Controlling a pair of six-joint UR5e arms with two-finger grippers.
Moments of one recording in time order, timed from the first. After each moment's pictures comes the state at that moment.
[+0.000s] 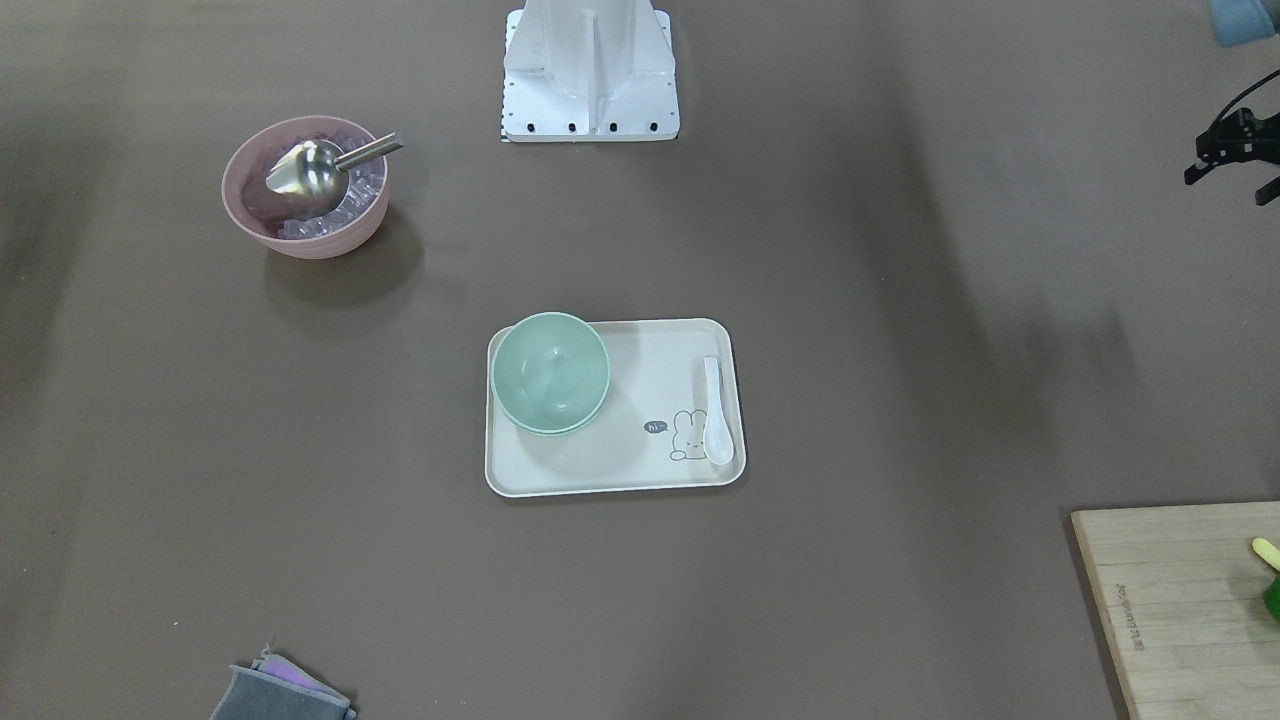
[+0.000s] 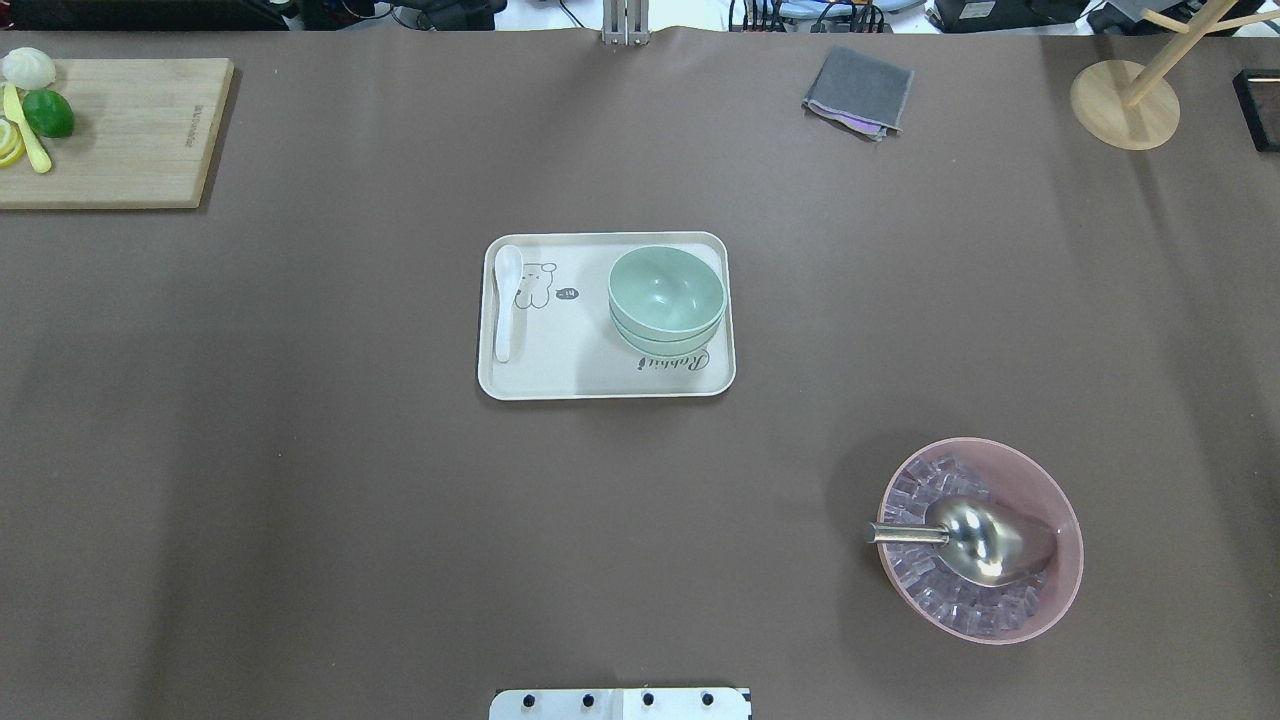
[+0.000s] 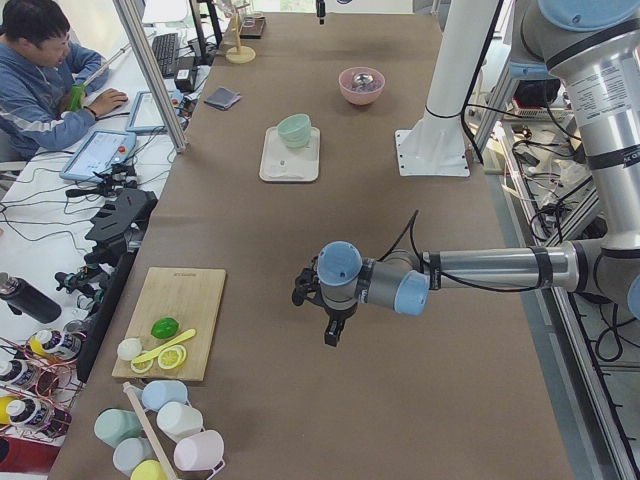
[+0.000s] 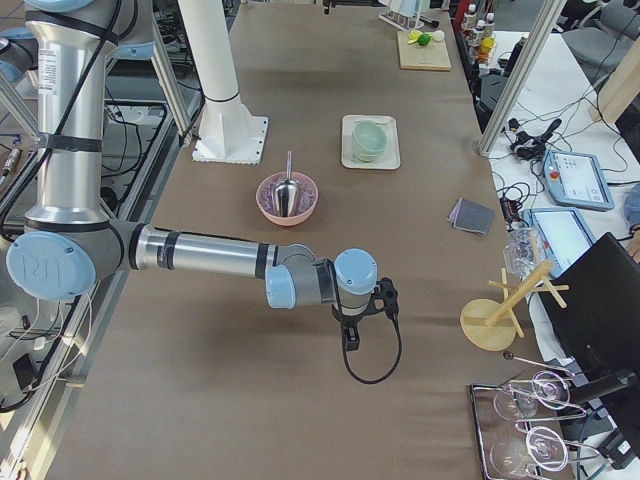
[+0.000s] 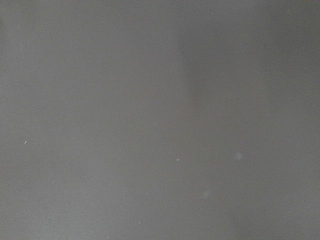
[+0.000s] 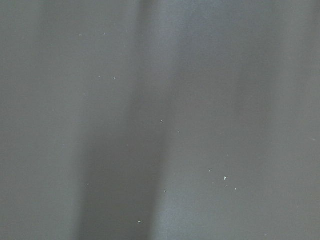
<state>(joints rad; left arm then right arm) -1.39 -1.21 -1.79 -1.88 -2.43 0.07 1.47 -1.67 1.58 -1.37 2.40 -0.03</state>
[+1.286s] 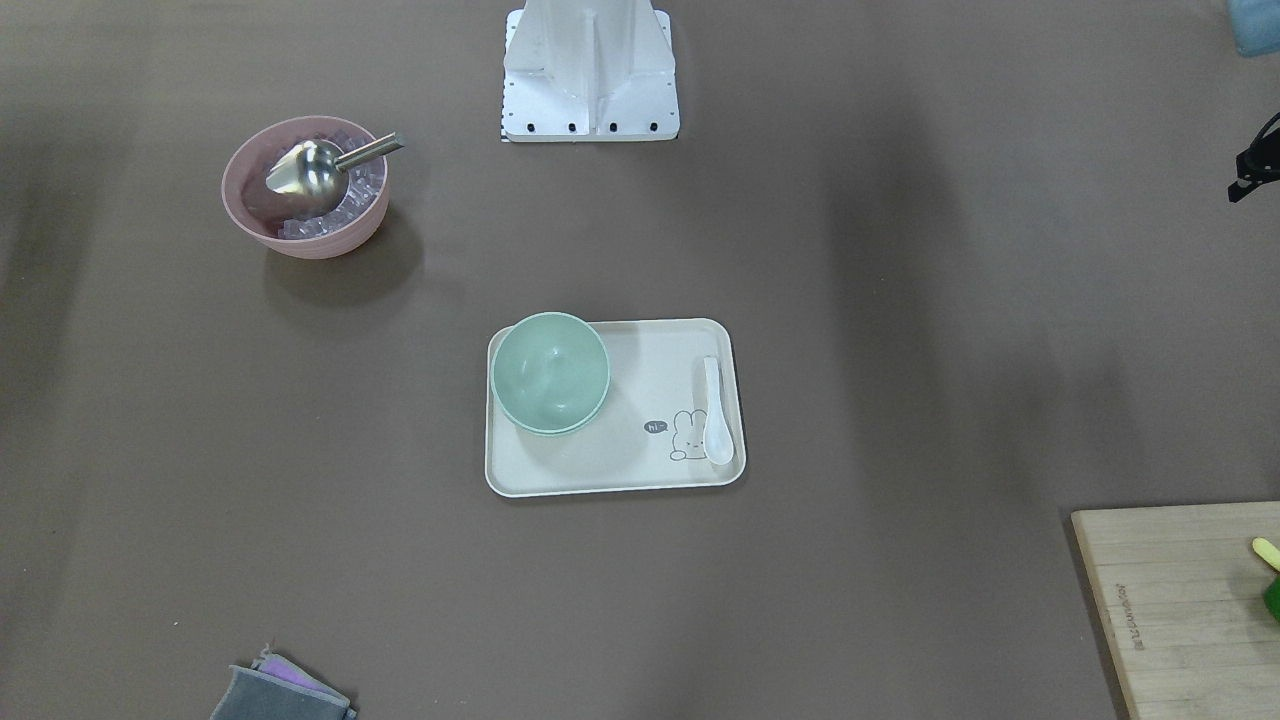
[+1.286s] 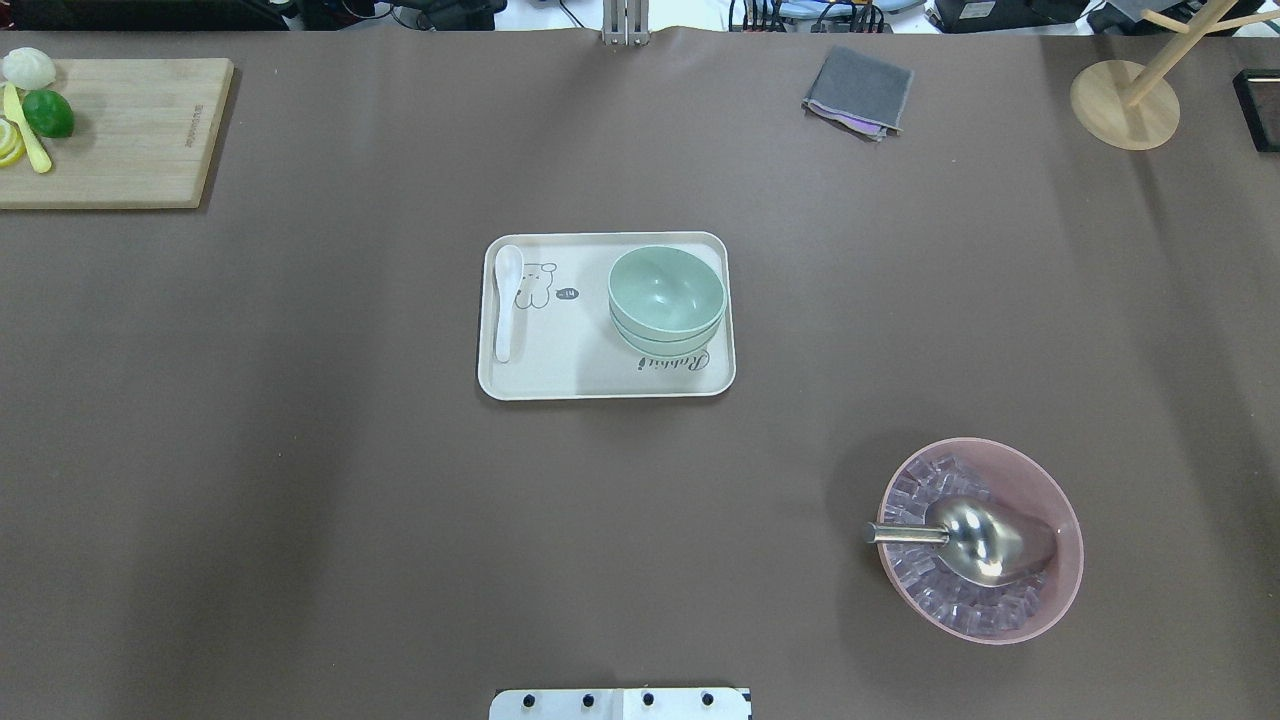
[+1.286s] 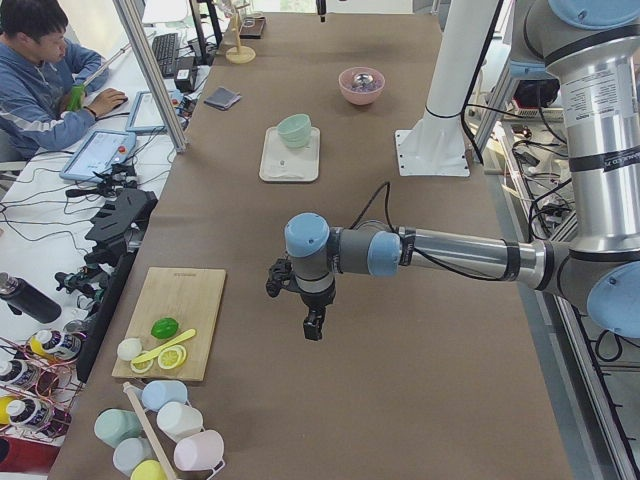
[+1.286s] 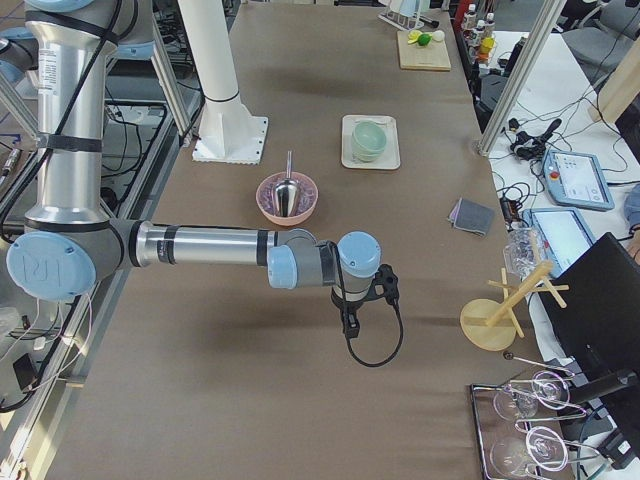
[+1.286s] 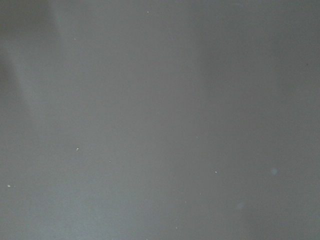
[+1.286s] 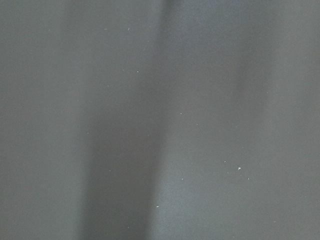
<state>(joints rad) -1.42 -1.34 -1.89 -1.49 -2.28 0.12 1.46 -1.67 1.67 -1.50 2.39 -0.10</state>
